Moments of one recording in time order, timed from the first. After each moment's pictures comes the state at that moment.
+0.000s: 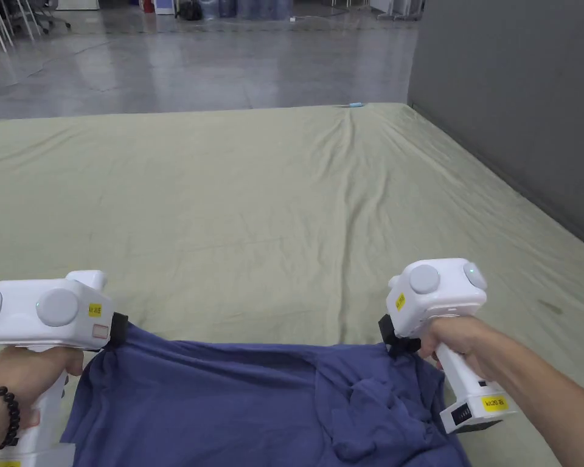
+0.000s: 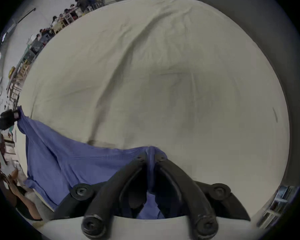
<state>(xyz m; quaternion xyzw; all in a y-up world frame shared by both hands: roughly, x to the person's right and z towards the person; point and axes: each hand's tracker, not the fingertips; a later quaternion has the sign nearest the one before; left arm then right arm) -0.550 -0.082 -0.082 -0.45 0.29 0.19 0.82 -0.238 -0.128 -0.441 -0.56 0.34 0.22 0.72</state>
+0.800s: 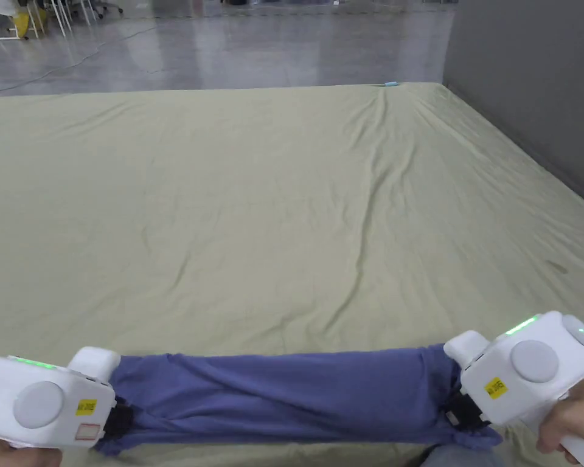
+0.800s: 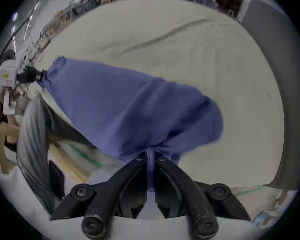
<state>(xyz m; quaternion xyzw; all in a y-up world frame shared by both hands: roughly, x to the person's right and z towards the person) -0.390 -0.121 0.090 -0.54 0.22 0.17 0.79 -0.062 -0.125 -0.292 -0.52 0.47 0.37 0.61</state>
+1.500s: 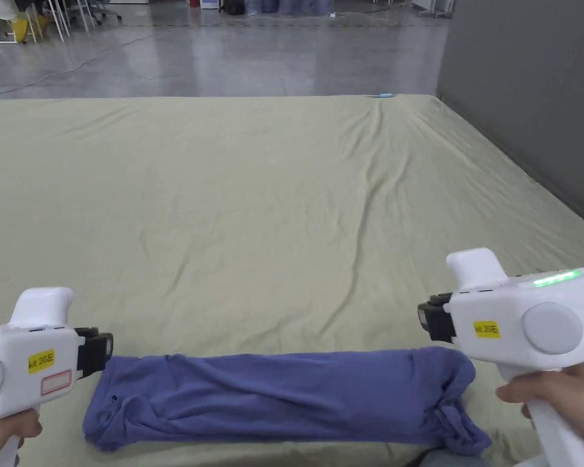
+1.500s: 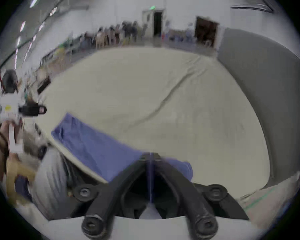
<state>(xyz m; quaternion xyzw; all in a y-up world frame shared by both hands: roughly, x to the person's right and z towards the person) -0.375 -0.030 0.110 -0.35 0.30 0.19 0.87 -0.066 -0.006 -0.245 -0.34 0.46 0.17 0.81</state>
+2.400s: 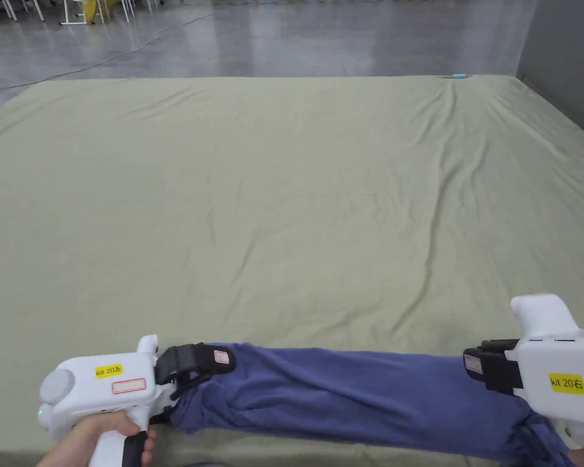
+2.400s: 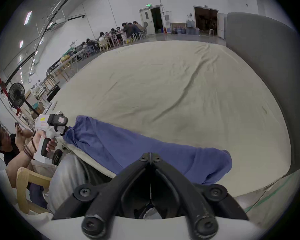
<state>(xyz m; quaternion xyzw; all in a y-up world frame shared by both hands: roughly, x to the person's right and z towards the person) -0.469 -0.171 0.125 -0.25 0.05 0.58 0.77 -0.084 -0.039 -0.210 -0.41 0.51 0.16 0.74</state>
